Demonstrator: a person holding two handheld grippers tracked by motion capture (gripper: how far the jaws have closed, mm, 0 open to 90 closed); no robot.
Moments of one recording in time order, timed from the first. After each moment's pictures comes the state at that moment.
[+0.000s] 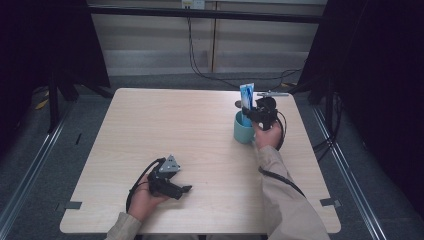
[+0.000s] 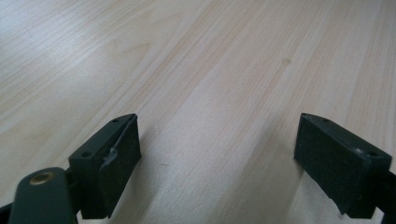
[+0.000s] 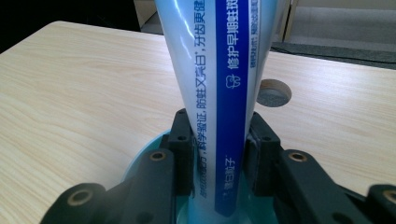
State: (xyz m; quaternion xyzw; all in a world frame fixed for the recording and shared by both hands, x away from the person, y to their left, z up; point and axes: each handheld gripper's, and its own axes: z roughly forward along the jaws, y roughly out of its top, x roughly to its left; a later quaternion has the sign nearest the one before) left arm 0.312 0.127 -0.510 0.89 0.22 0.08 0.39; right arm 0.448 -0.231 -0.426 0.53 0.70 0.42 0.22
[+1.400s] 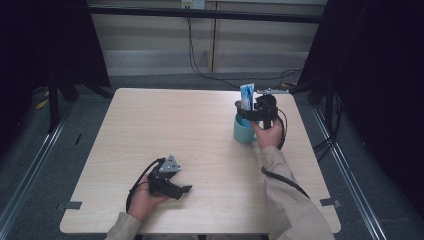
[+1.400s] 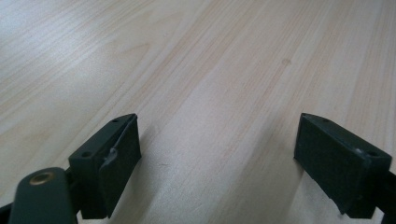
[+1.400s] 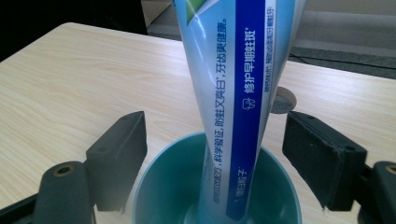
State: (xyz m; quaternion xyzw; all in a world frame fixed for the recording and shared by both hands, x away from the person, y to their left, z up) left arm 0.312 0.127 -0.510 0.89 0.22 0.08 0.39; right arm 0.446 -0.228 -0.414 0.52 0.71 0.42 0.22
